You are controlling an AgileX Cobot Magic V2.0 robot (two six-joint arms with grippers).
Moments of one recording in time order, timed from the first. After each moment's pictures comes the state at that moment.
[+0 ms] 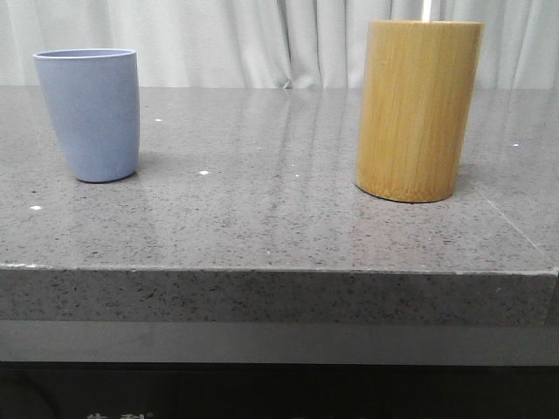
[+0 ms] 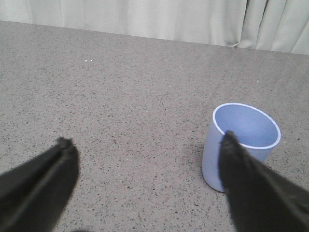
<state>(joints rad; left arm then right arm) -0.06 0.62 -0.62 -0.17 0.36 0.06 0.00 0.46 -0.61 0.23 0.39 -0.08</state>
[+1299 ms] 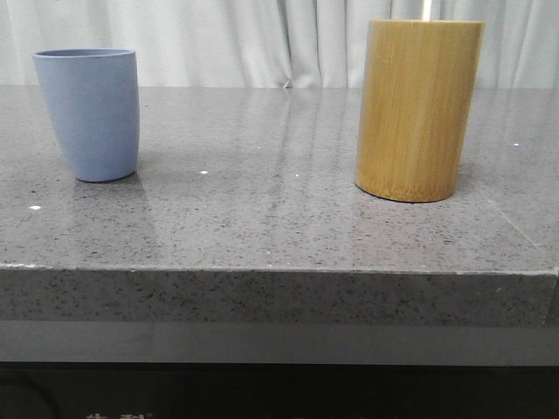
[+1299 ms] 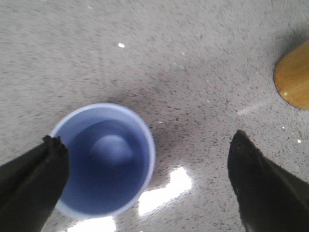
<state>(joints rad) -0.39 1.58 -1.64 -0.19 1.14 0.16 0.00 0.46 -0.61 0.24 0.41 -0.08</state>
